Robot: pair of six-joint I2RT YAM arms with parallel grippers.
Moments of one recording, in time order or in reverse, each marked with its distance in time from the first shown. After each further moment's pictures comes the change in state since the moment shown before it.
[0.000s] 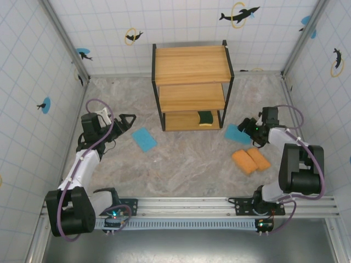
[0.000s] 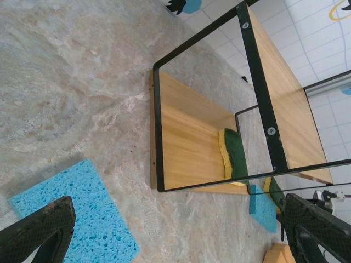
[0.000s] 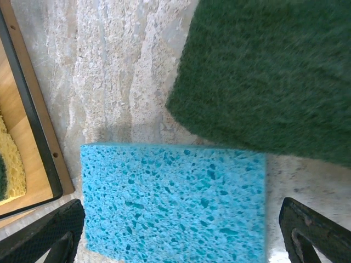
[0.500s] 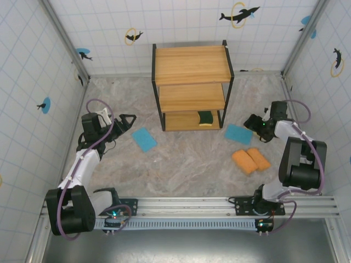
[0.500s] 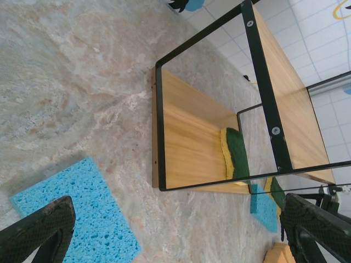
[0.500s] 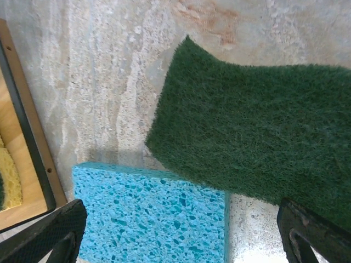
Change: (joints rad) left arm 0.000 0.008 0.000 0.000 0.000 0.000; right arm -0.088 0.077 0.112 -0.099 -0.056 -0.106
